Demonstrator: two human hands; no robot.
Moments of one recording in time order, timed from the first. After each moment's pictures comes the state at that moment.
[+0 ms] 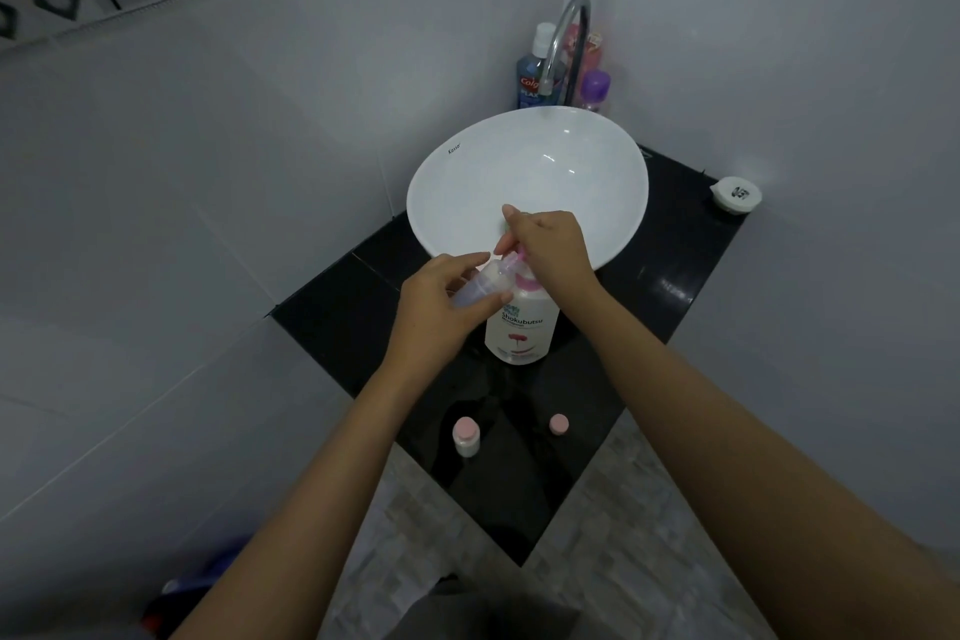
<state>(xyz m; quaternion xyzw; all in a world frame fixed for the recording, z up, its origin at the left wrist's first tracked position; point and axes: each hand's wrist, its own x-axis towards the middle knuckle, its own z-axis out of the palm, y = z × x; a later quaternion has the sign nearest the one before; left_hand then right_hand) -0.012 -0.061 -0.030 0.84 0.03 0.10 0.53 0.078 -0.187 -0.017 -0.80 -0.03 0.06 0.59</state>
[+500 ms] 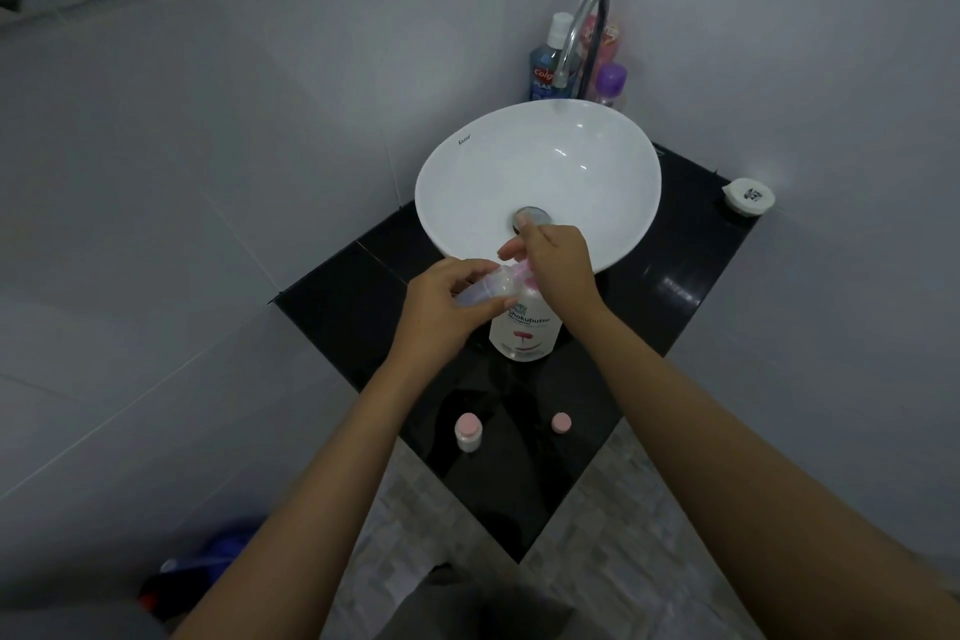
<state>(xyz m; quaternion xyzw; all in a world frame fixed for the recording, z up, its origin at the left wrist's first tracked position) -0.012 -0.056 -0.035 0.82 0.04 0.07 0.56 0.074 -0.185 -0.038 -0.82 -0.01 0.06 0.56</state>
